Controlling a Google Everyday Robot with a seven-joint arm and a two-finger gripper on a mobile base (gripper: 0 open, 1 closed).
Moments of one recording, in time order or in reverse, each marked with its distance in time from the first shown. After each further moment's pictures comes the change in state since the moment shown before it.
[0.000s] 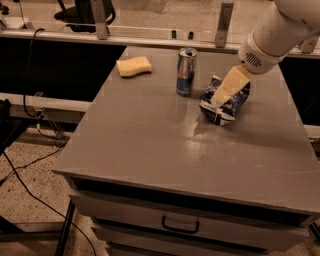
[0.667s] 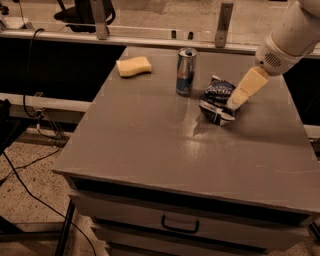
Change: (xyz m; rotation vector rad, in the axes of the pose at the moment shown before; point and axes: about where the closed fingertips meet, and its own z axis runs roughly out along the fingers) arm 0.028 -0.018 0.010 -0.112 0.024 -0.008
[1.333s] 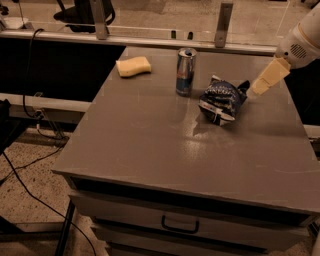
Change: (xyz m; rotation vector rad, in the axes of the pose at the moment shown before) arm 0.024 -0.046 -0.007 -0.103 -0.086 0.006
